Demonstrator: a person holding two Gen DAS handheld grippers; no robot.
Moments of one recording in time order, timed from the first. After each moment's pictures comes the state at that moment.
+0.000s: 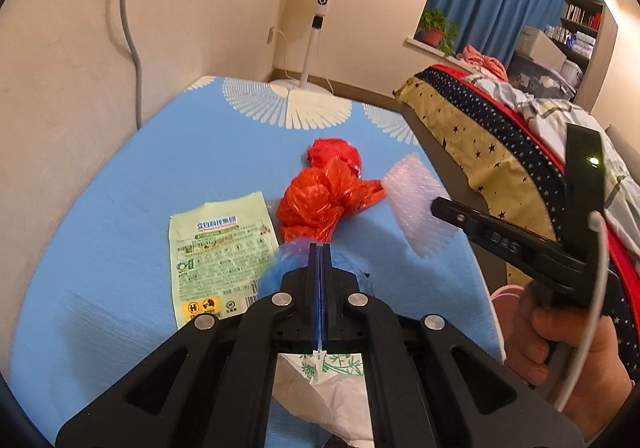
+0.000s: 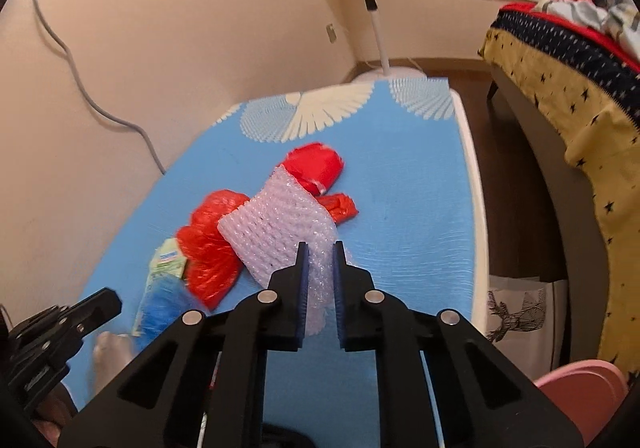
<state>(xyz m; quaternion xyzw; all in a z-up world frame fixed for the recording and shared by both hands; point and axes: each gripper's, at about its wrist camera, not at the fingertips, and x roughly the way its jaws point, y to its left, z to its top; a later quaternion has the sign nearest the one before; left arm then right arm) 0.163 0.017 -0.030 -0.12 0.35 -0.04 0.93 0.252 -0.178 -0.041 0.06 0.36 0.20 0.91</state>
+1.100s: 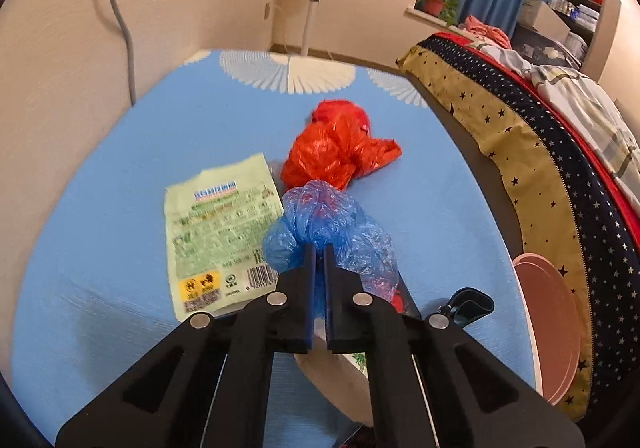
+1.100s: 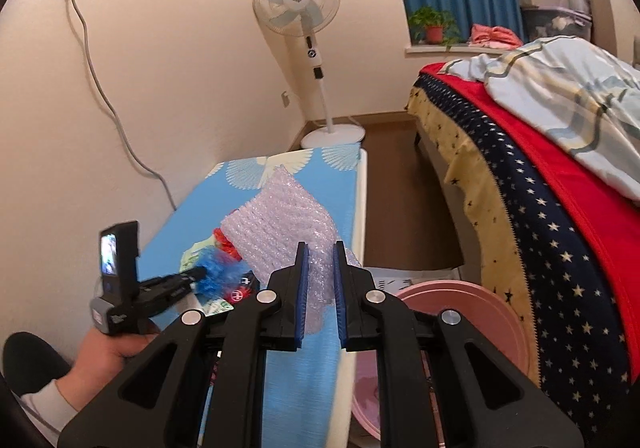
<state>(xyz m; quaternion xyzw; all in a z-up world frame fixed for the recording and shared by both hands) 0.166 0.012 -0.055 -0.08 0.39 -0.04 0.92 0.065 -0.275 0.052 0.08 0.28 0.10 0.95</state>
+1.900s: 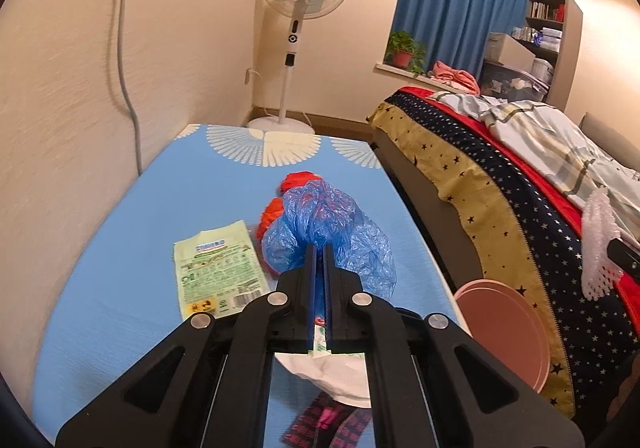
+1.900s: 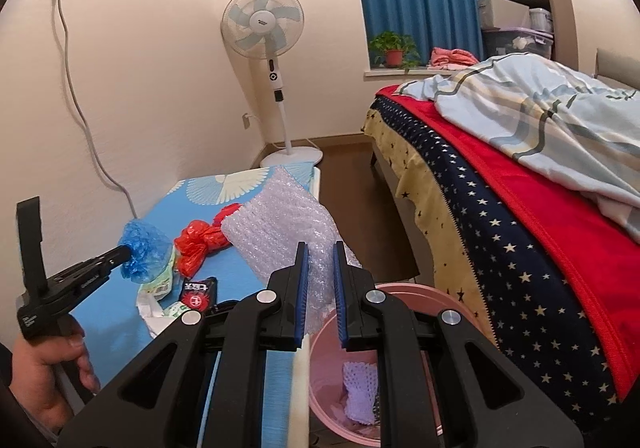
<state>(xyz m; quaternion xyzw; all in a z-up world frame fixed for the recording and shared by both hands) 0.108 -0.006 0.010 -0.08 0.29 -0.07 0.95 0.036 -0.290 0.051 0.06 0.24 0.02 0.97</state>
